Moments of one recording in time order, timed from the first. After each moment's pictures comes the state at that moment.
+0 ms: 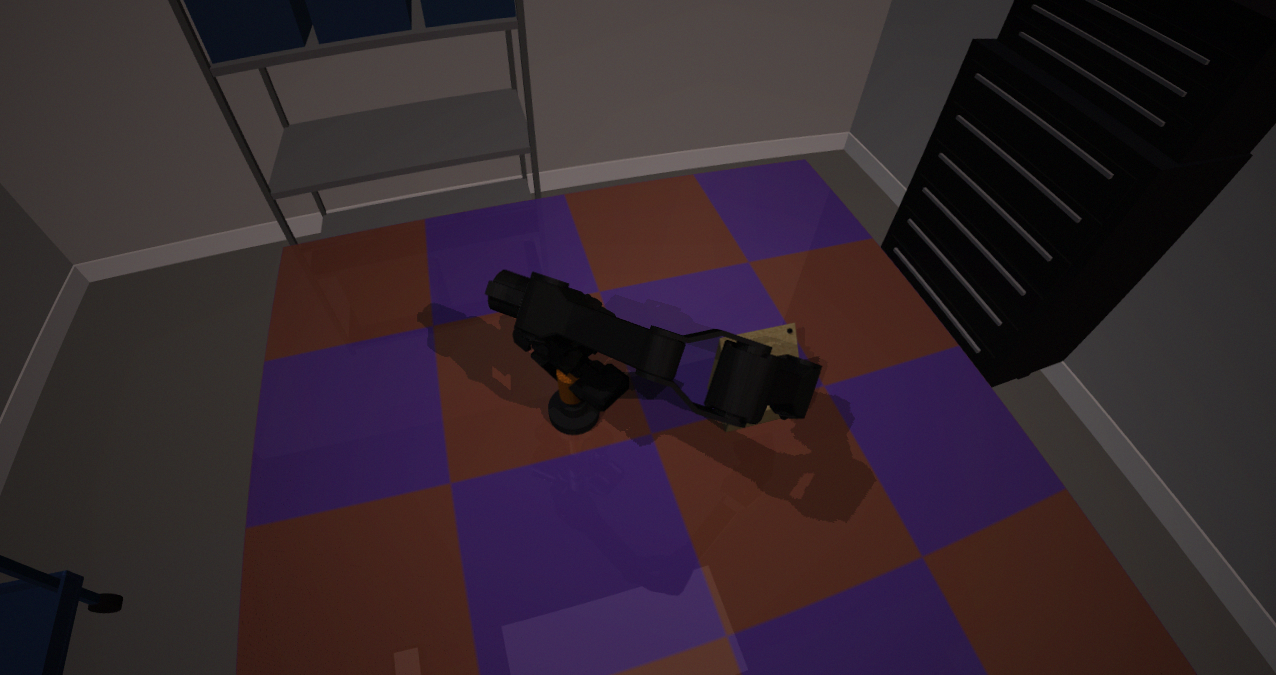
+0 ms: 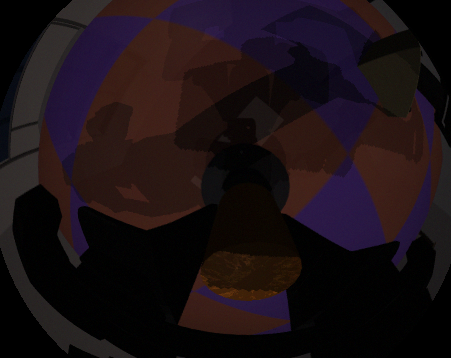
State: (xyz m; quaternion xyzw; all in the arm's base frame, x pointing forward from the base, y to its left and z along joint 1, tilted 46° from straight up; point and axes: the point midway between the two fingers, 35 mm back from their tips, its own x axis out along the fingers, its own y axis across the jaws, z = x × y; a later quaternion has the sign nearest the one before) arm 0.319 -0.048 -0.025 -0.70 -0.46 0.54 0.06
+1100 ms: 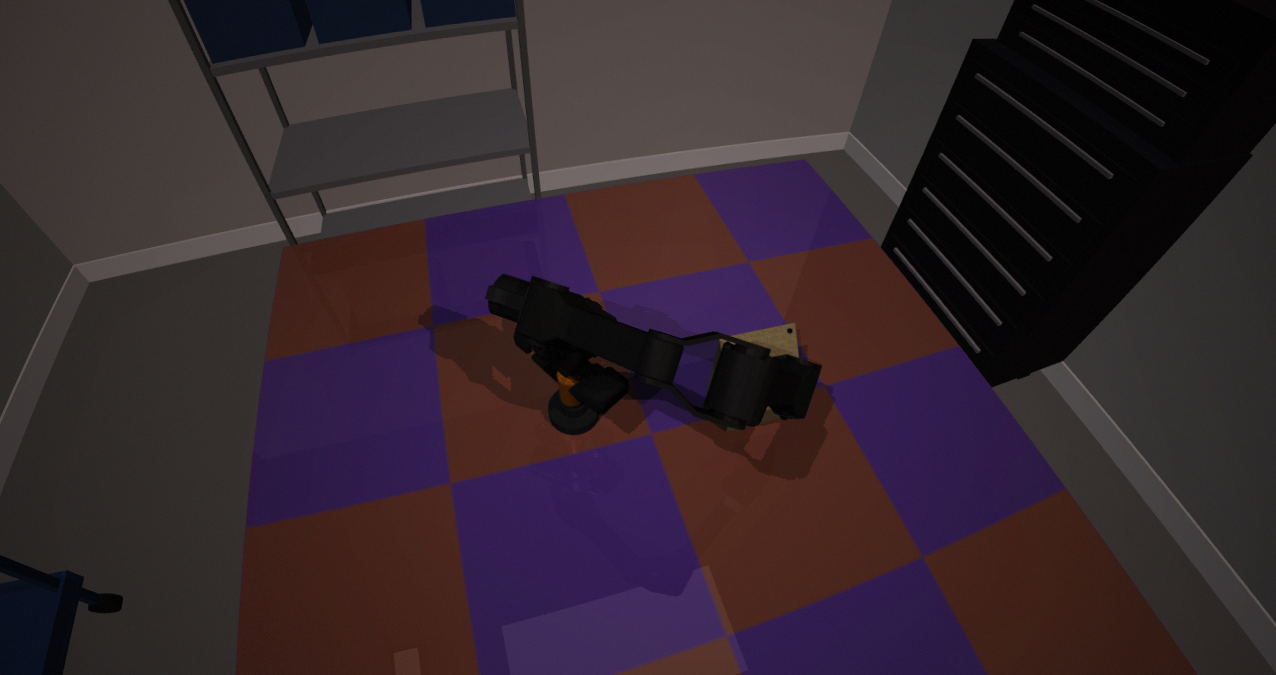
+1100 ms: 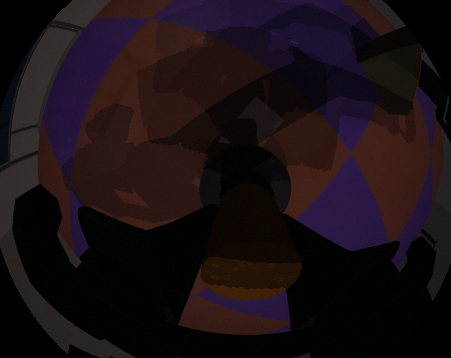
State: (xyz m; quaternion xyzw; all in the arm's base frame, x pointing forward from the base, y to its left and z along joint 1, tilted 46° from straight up) arm 0.319 -0.043 -0.029 -0.70 -0.46 0.55 0.06
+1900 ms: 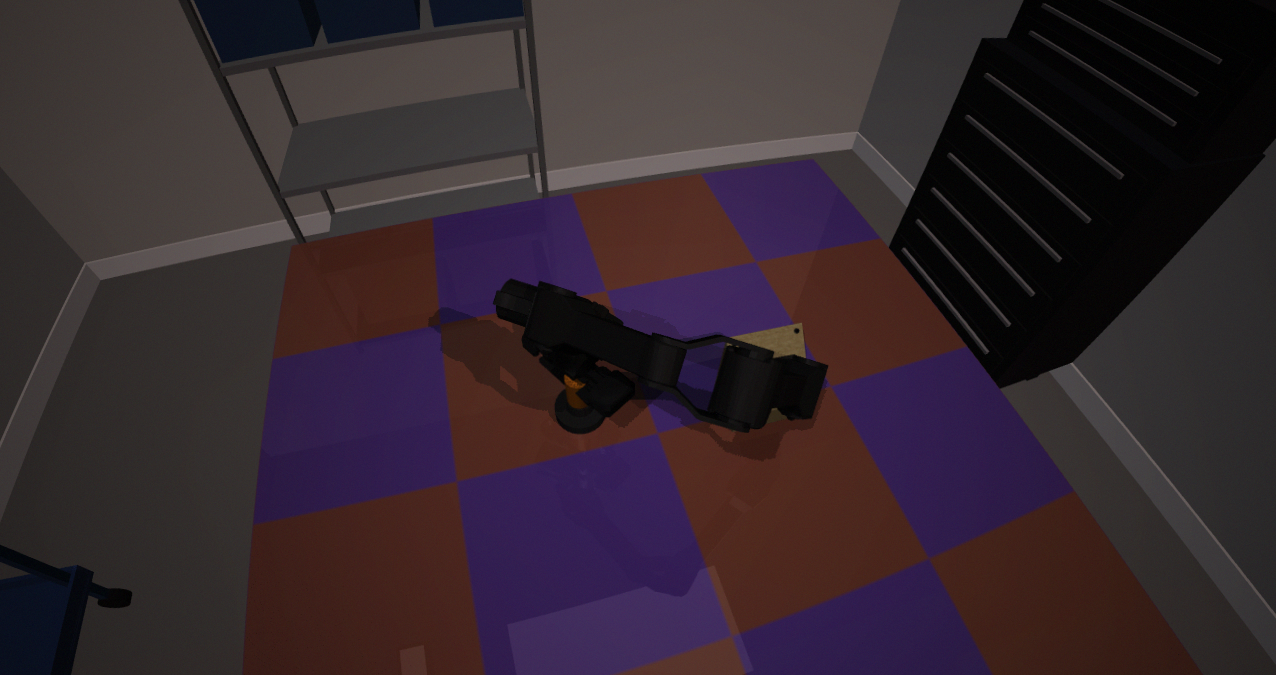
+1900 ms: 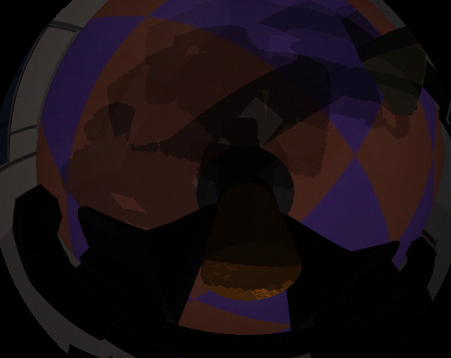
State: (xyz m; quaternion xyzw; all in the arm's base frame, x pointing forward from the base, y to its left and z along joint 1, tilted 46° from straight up) arm 0.319 -0.036 -0.036 -0.70 -0.46 0.55 0.06
